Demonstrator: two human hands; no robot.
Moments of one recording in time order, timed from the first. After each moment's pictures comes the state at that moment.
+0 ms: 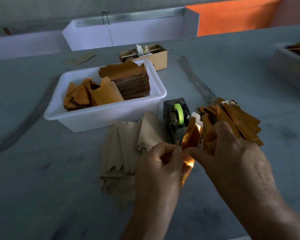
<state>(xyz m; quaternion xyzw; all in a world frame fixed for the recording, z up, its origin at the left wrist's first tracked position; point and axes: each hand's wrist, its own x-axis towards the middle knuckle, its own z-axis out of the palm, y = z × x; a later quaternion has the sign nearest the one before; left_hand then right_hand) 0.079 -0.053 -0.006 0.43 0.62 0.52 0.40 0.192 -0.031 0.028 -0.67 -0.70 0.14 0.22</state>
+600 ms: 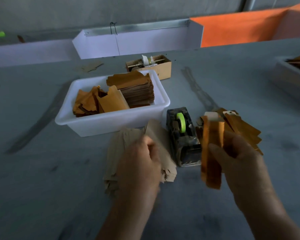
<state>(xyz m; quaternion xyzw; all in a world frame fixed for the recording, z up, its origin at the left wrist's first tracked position) 0.045 -0.037 0.010 0.55 0.76 0.31 0.13 0.215 -0.013 -0.005 -0.61 -0.53 0.37 0.45</state>
